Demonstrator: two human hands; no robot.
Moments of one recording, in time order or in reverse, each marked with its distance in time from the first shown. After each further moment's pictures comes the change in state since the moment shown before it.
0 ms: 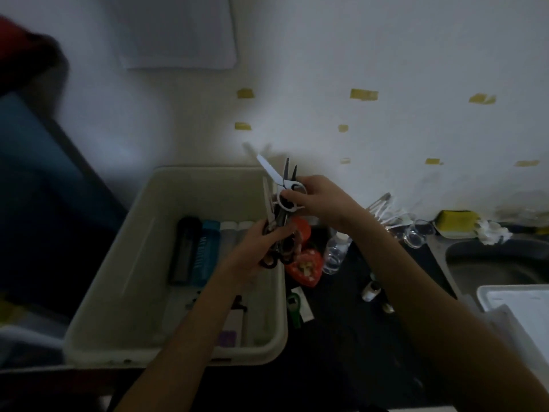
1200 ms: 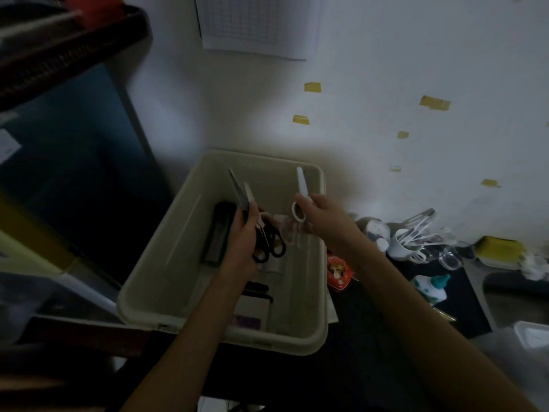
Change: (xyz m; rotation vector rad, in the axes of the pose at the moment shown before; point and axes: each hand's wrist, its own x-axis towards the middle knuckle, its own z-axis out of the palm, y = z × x) left_hand -0.044 -0.003 -0.070 -0.246 0.653 0.158; right_hand -0.002 -0.020 0.097 0.262 0.010 0.129
